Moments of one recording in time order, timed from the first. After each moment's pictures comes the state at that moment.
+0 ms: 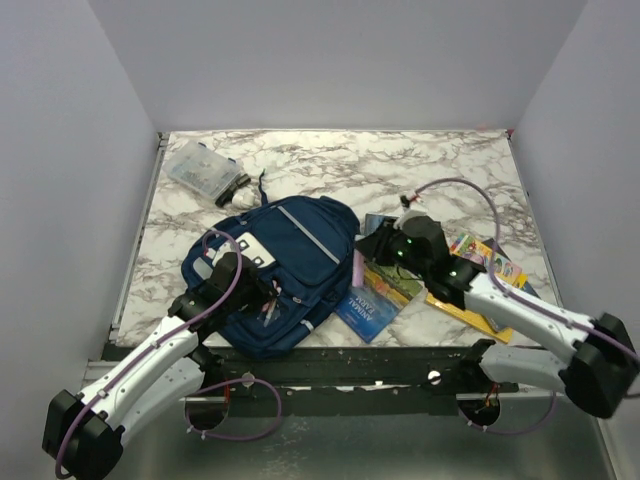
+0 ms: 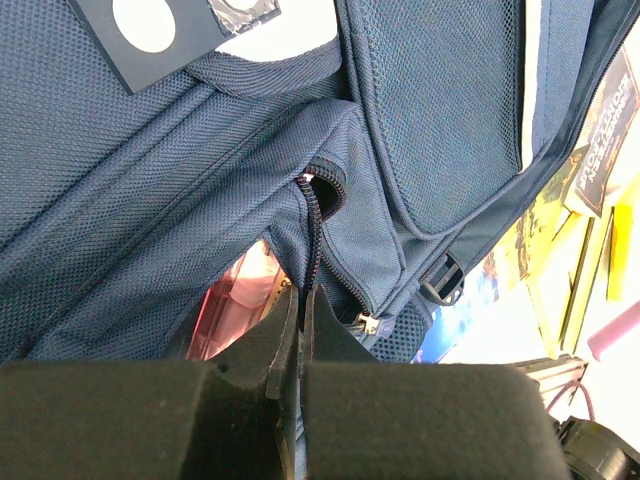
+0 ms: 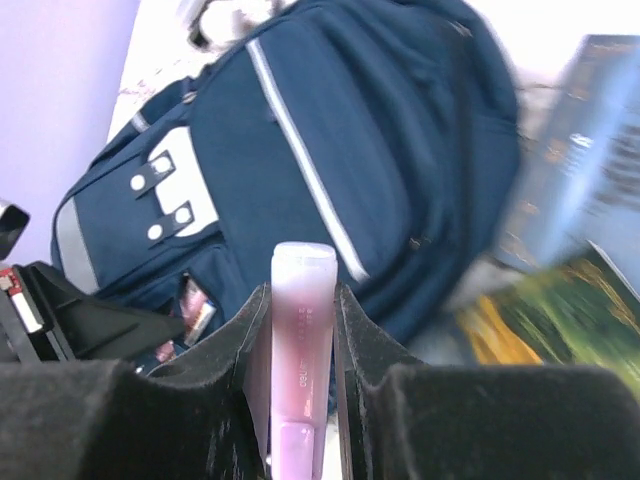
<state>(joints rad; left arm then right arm) -0.57 0.73 0.44 -0.48 -0.05 -1.07 0.74 1.05 0.66 -0.04 0.15 0.73</state>
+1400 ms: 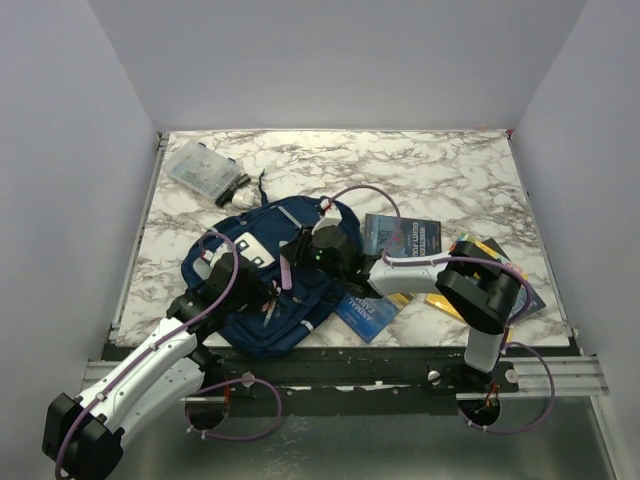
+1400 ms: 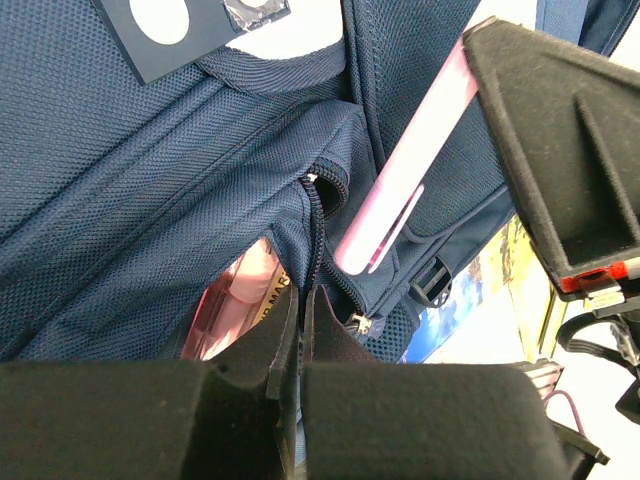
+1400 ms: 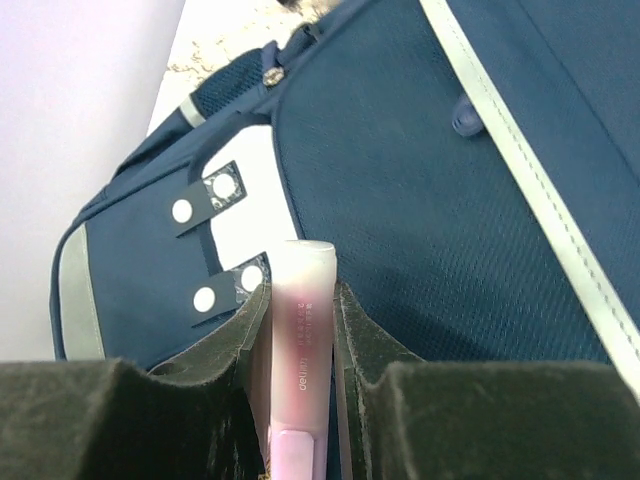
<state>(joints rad) -0.57 0.71 0.44 -0.50 -0.04 -1.13 1.00 1.85 0.99 0.52 0.22 0.79</state>
